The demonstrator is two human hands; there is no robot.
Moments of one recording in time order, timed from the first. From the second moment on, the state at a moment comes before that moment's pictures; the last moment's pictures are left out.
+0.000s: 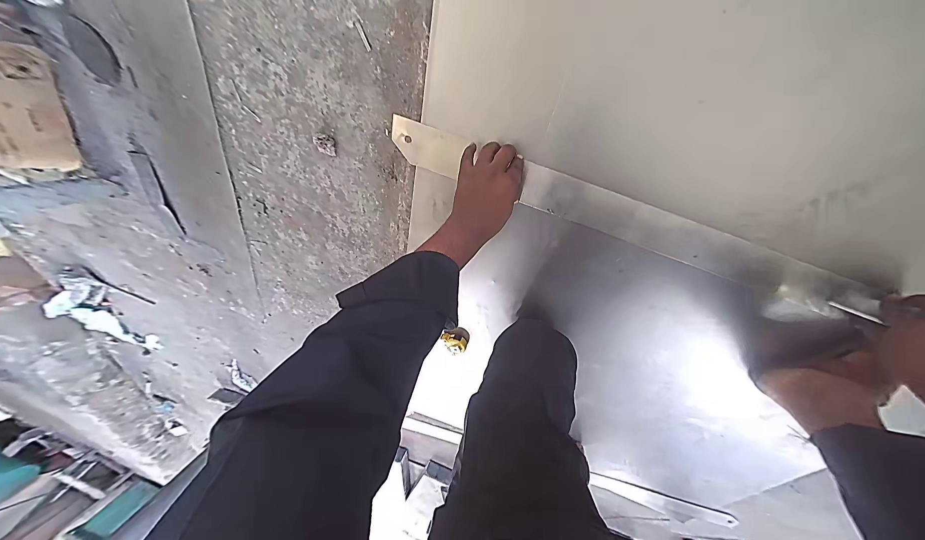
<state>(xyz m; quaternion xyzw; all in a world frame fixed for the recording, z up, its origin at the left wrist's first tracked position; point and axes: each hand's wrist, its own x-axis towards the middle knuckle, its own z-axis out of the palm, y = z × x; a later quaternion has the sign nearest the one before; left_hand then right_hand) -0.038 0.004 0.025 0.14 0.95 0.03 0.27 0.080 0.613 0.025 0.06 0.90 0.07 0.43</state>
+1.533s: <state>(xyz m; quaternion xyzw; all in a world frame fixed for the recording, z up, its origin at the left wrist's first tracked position) -0.040 0.122 0.022 -0.34 0.87 0.06 0.35 -0.062 0.291 0.089 -0.12 0.92 -0.28 0.26</state>
